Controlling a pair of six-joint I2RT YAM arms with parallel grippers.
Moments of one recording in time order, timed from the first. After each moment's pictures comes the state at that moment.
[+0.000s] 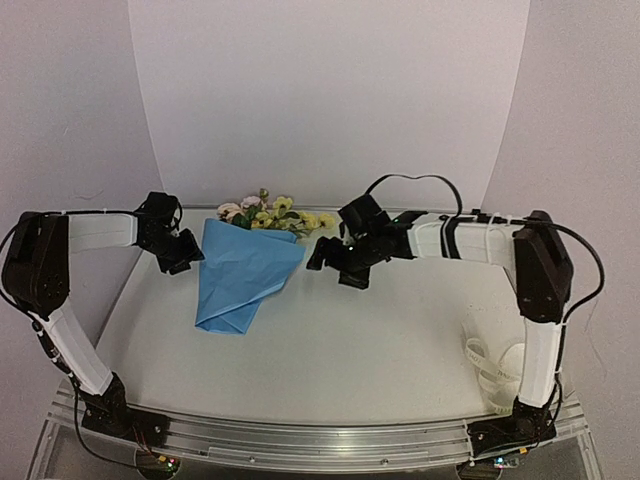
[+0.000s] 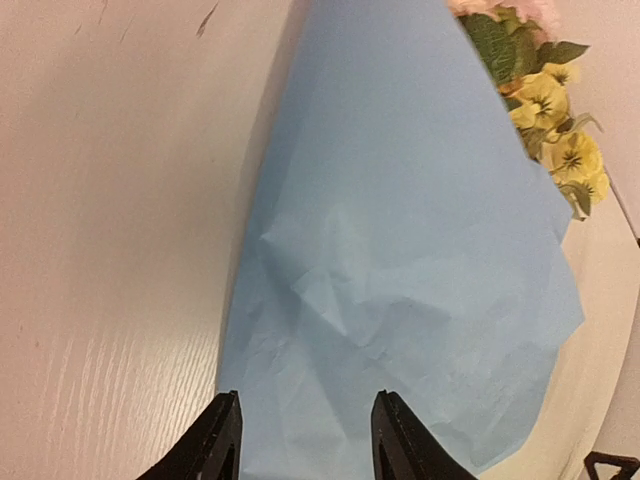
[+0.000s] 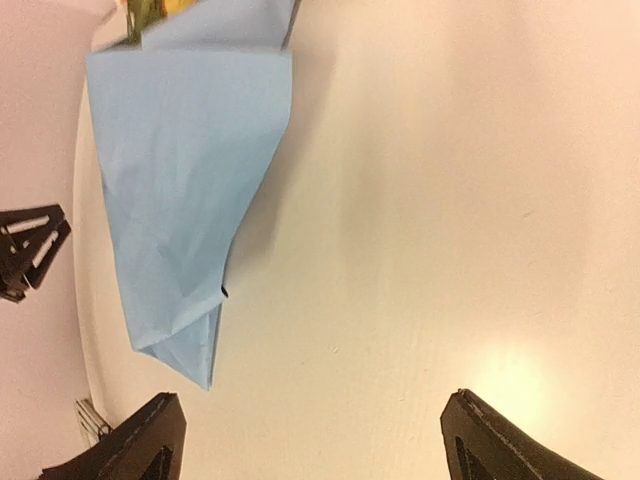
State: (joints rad) left arm -0.19 1.68 1.09 -0.38 0.15 -0.67; right arm 0.79 2.01 1.56 -0.41 -0.12 0.89
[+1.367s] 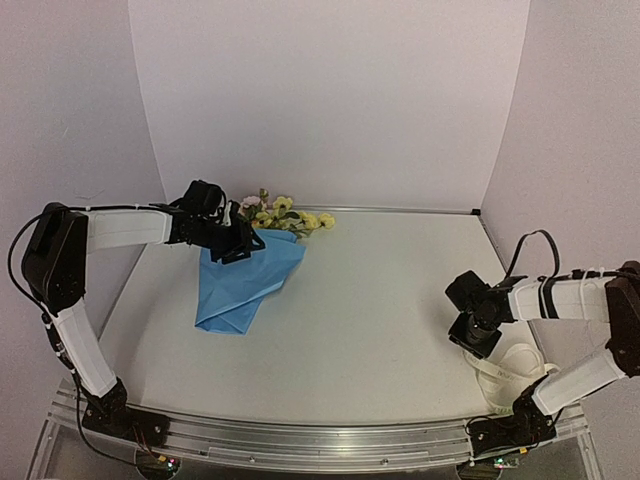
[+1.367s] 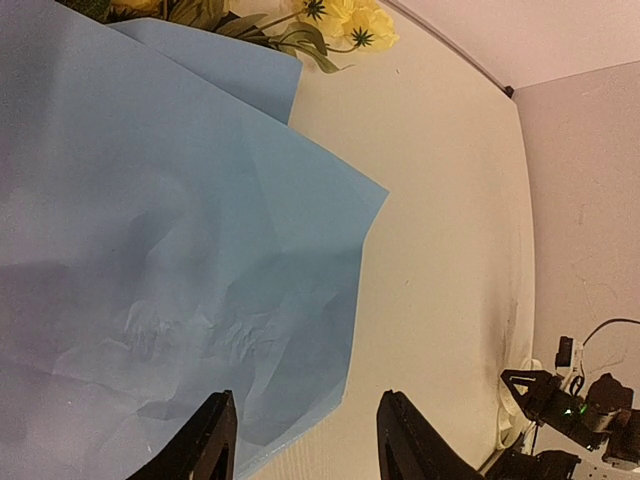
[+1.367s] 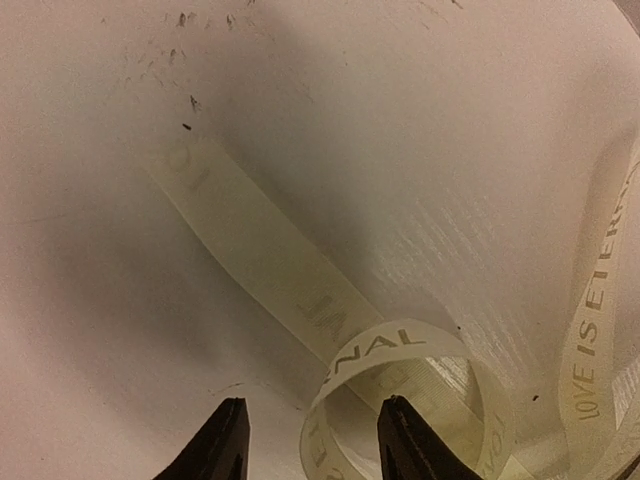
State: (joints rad) left arm -0.44 1.76 1.23 -0.24 0.38 -0.66; right arm 0.51 1.39 0.61 -0.61 0.32 1.20
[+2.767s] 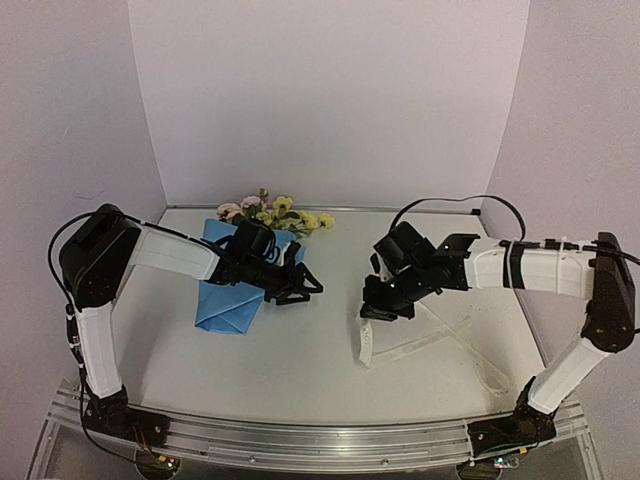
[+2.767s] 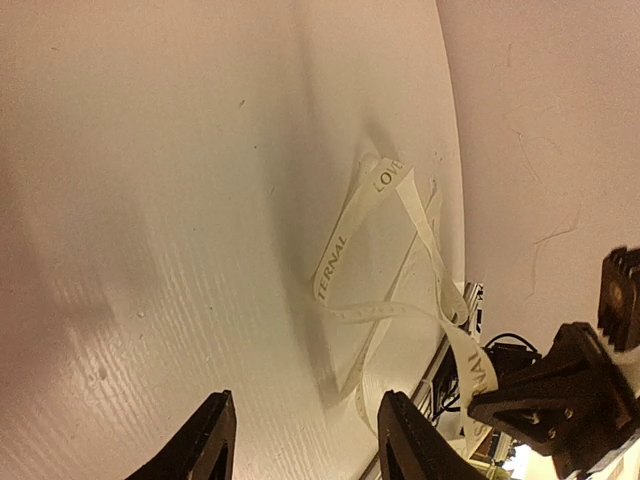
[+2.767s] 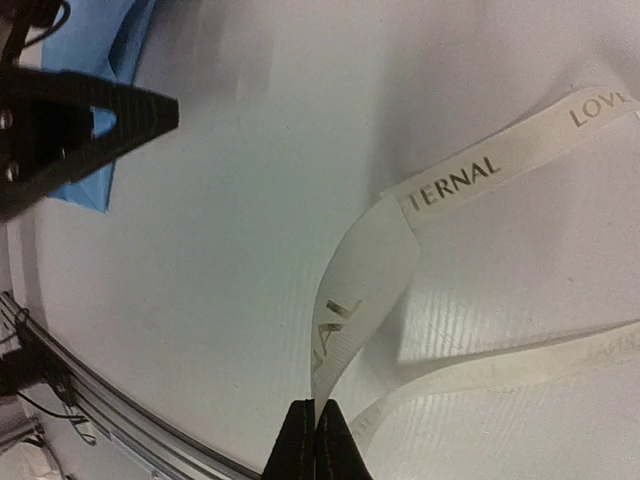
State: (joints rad) left arm -0.71 1.97 1.18 0.09 0.62 -0.84; right arm 0.87 1.57 1.10 -0.56 -0.08 0.82
